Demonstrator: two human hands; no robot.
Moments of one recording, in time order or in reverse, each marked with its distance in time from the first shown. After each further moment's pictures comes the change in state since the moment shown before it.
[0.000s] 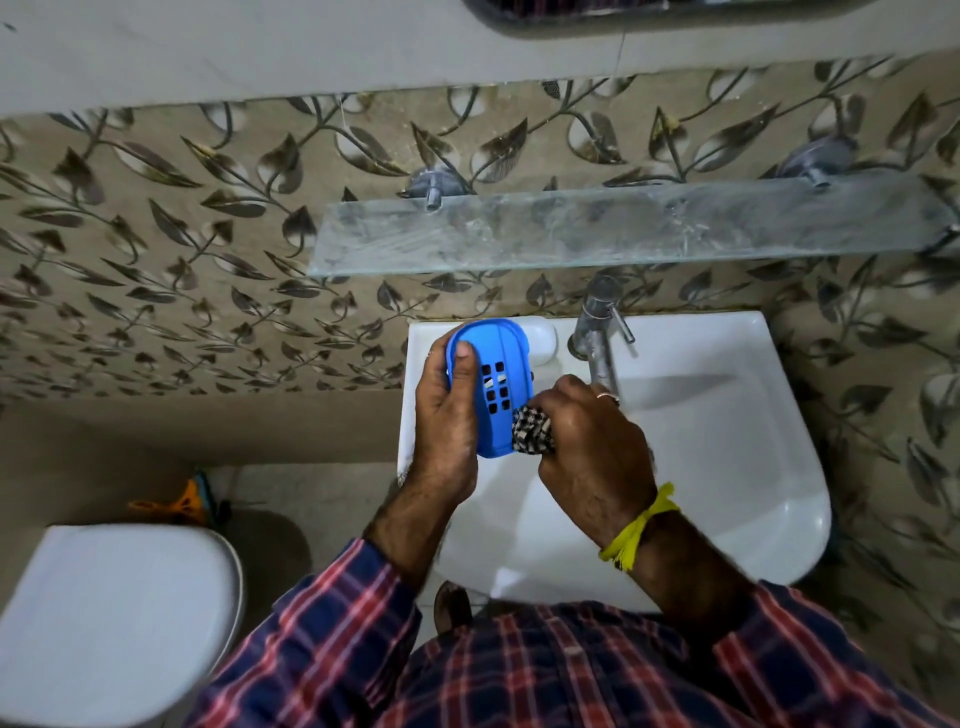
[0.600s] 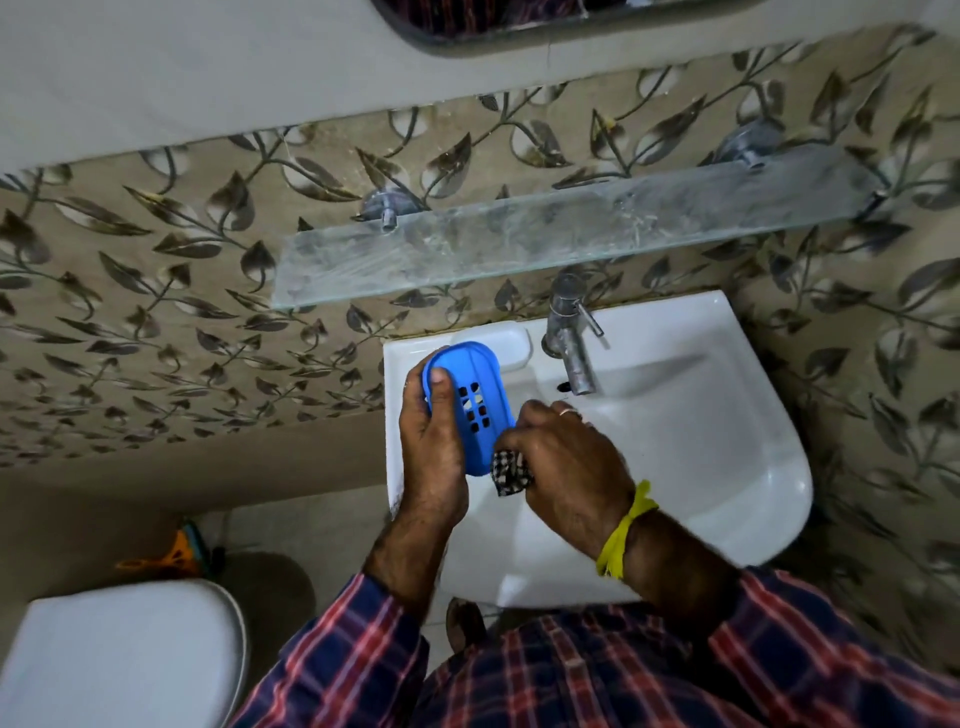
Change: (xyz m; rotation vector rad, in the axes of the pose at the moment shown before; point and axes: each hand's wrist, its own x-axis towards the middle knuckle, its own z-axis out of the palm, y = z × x) left_hand -0.002 -0.015 -0.004 0.083 0.025 0.011; right_hand -0.009 -0.004 -0.005 0.021 -0.218 -0.035
